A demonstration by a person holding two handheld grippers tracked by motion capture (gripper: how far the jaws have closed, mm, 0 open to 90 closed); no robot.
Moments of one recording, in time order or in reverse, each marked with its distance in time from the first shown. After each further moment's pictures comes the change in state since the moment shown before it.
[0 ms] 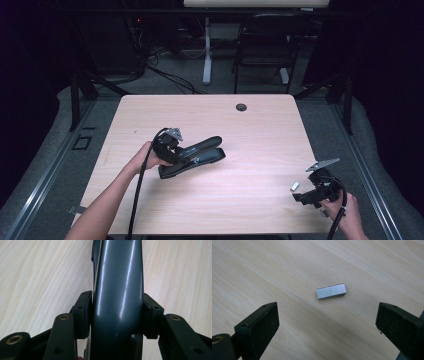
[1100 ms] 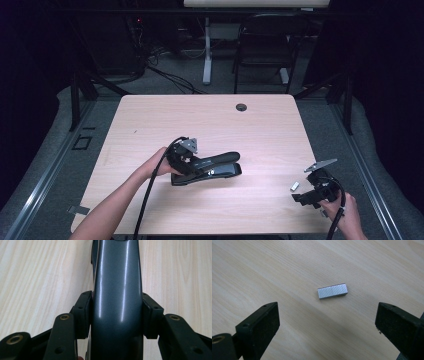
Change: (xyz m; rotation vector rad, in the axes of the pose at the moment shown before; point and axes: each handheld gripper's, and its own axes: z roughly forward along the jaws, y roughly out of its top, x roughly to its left) left arm -0.040 0.024 0.024 -0.006 -0.105 0.193; right arm 0.004 0.001 0.002 0.018 -0.012 -0.013
